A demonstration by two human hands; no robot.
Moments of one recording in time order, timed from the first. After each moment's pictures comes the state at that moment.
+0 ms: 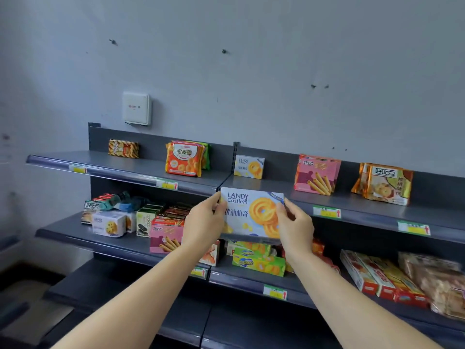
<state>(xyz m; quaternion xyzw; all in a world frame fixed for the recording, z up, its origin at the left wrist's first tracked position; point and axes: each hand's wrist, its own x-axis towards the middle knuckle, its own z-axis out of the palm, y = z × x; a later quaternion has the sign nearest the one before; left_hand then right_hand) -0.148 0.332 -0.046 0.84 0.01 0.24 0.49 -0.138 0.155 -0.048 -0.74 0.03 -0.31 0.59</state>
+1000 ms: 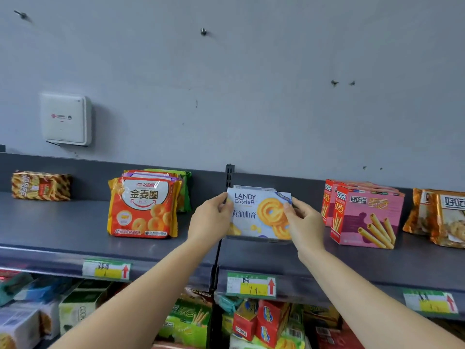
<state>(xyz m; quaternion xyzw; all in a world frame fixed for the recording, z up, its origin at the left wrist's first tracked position) 0.228 0.364 0.004 0.83 -0.11 0.20 0.50 0.229 0.175 -0.012 -0.74 0.05 -0.37 0.57</state>
